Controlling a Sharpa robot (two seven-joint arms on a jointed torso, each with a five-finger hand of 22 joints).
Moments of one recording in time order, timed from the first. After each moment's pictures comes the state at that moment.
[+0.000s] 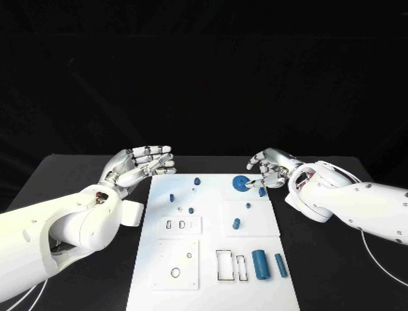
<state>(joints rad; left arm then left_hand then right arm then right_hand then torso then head) 1.20 -0.91 0.00 1.65 -0.07 -0.39 0.47 1.48 -0.14 0.36 0.21 0.14 0.81 0.21 0.20 0.13 0.92 0.21 0.12 0.07 0.88 0.17 0.26 0.21 0.17 0.87 0.27 0.27 0.12 1.31 -0.83 -0.13 1.40 -1.21 -0.44 -0.14 1.48 -0.20 -0.02 0.29 0.25 0.79 0.17 0.25 0.52 1.28 0.08 1.26 1.17 1.47 0.00 1.52 1.31 0.06 1.44 0.12 1.43 1.31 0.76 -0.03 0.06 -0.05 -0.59</state>
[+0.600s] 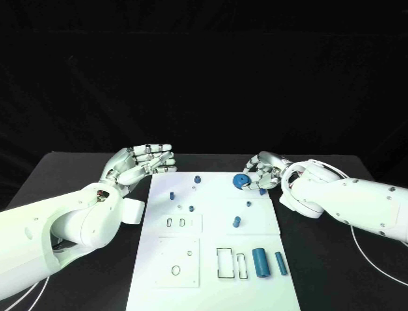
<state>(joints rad) 1.20 -0.91 0.00 1.65 -0.07 -0.39 0.46 1.48 -0.14 0.36 0.22 0.14 0.80 0.20 0.20 0.13 0.92 0.21 0.12 0.07 0.87 0.17 0.26 0.21 0.17 0.87 0.27 0.27 0.12 1.30 -0.76 -0.13 1.32 -1.16 -0.36 -0.19 1.50 -0.18 -0.01 0.29 0.28 0.79 0.17 0.26 0.53 1.37 0.09 1.40 1.31 1.47 0.01 1.54 1.31 0.06 1.46 0.12 1.44 1.31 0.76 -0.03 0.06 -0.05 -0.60</state>
